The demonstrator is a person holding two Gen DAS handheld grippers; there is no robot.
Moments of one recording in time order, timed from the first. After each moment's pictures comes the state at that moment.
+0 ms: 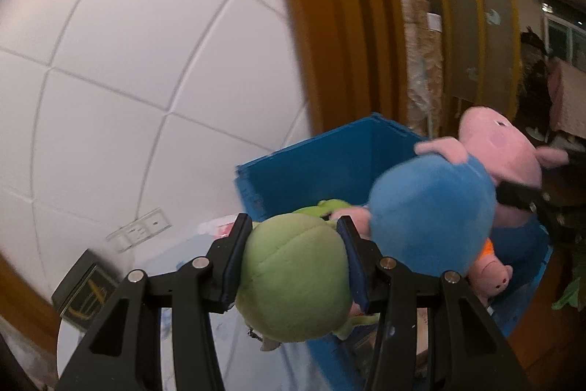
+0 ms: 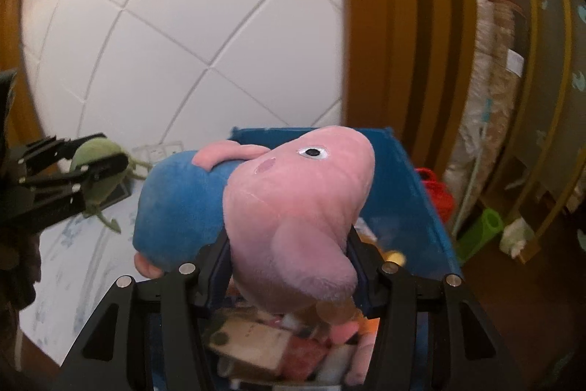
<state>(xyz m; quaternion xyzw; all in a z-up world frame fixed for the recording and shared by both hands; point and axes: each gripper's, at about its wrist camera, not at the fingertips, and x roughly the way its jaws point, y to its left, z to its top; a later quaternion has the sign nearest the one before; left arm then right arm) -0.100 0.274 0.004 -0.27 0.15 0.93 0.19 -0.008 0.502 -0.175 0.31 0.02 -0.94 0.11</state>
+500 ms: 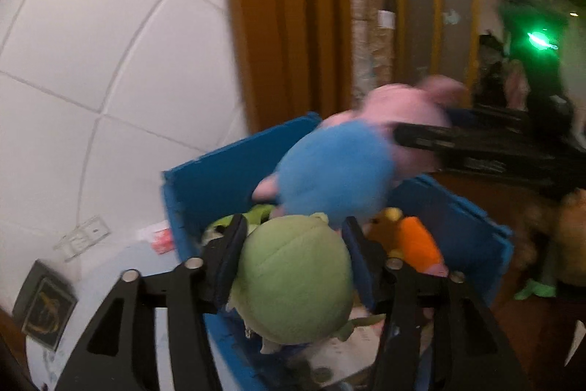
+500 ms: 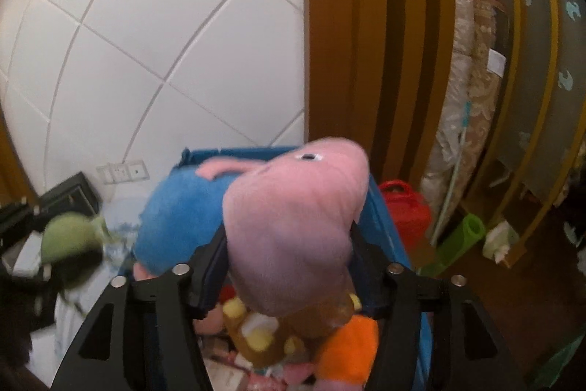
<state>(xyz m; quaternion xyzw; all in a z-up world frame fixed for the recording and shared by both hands) -0.107 0.333 -0.003 -0.29 0.12 0.90 0.29 -0.085 0.545 -0.170 0.30 0.01 -0.95 0.08</state>
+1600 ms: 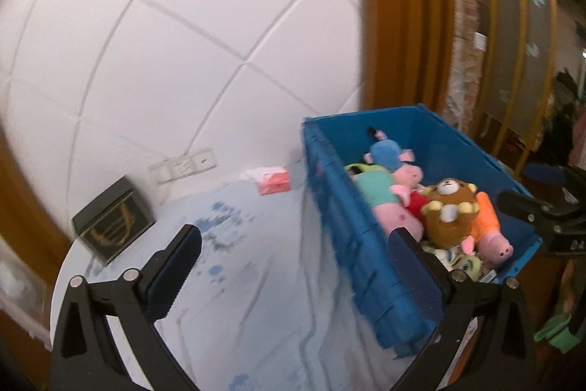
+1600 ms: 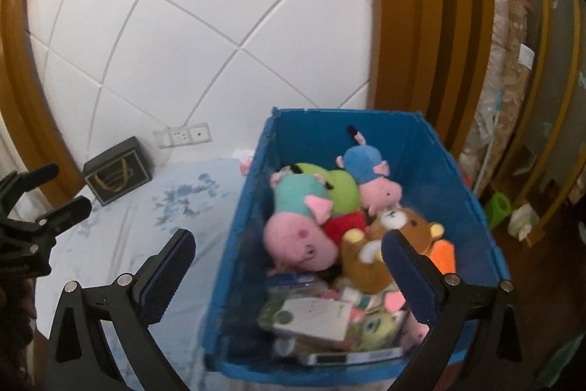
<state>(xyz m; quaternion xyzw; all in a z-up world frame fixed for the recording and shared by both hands) -0.018 0.135 -0.002 -0.32 0.06 0.94 0.09 0.033 0.401 -0.173 0.35 0.02 -0.93 0.12</state>
